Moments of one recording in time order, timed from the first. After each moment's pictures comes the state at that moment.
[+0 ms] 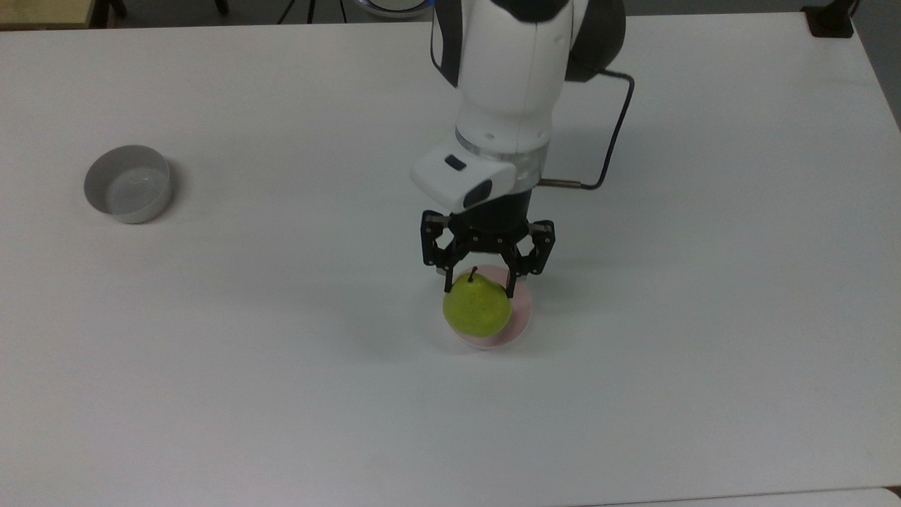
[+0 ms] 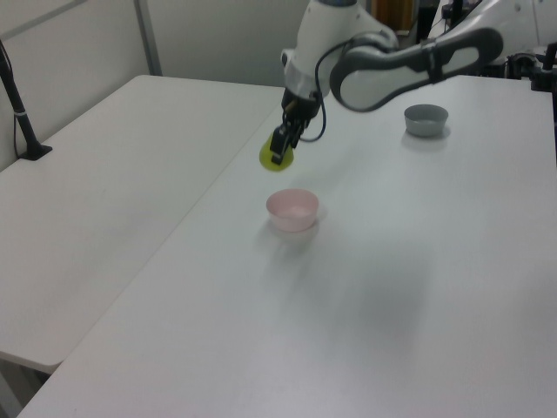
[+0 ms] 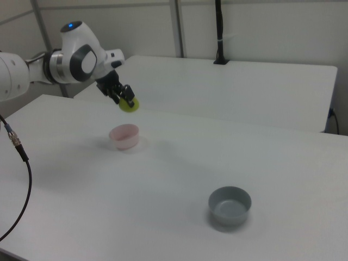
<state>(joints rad) 0.48 0.56 -0.35 -1.35 0.06 2.25 0.24</state>
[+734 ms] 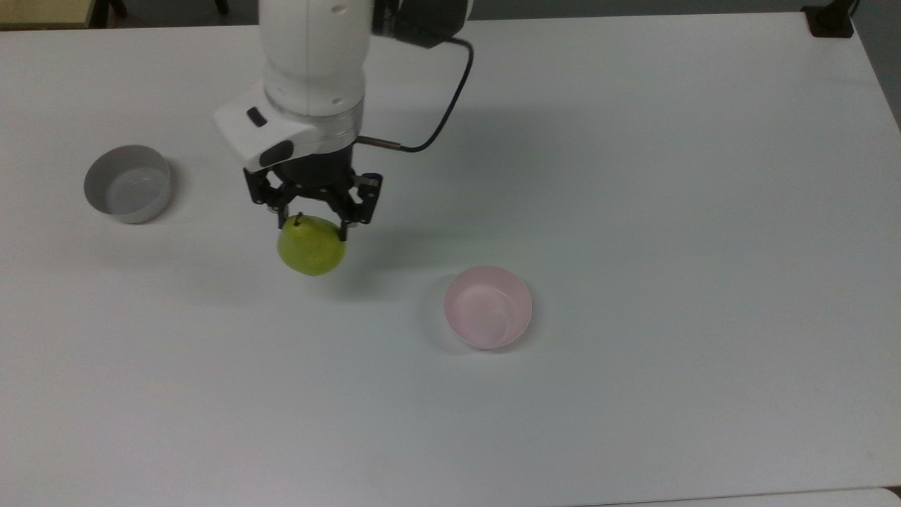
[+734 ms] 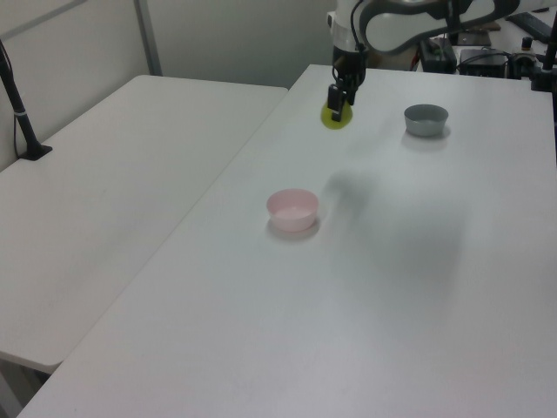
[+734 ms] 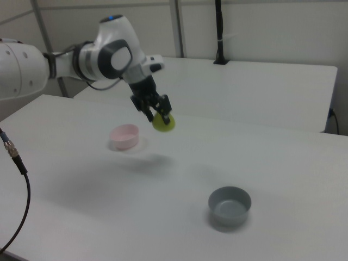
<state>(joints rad) 0.26 0.42 -0.34 -1.48 -0.04 2.05 0.07</state>
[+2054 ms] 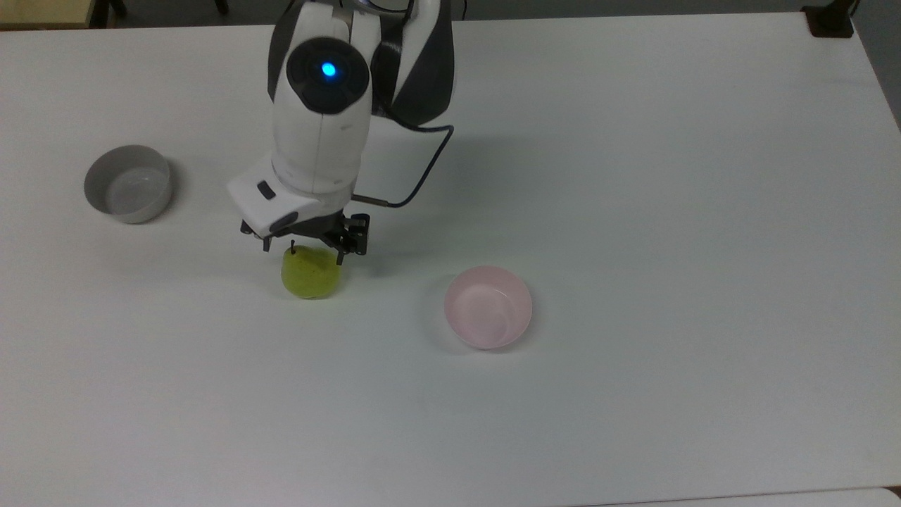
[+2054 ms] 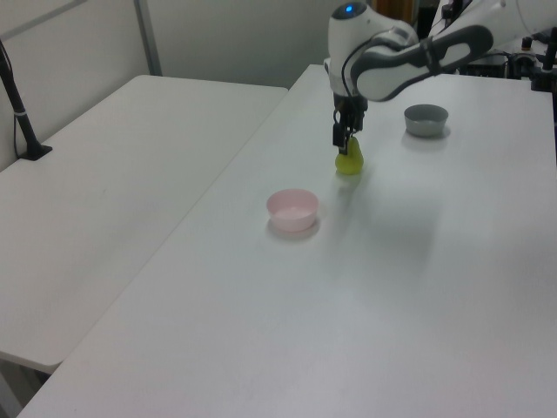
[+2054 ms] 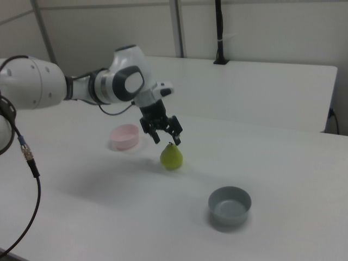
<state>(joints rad) 0.24 0.53 -0.33 -1.50 -0.09 2.09 0.06</state>
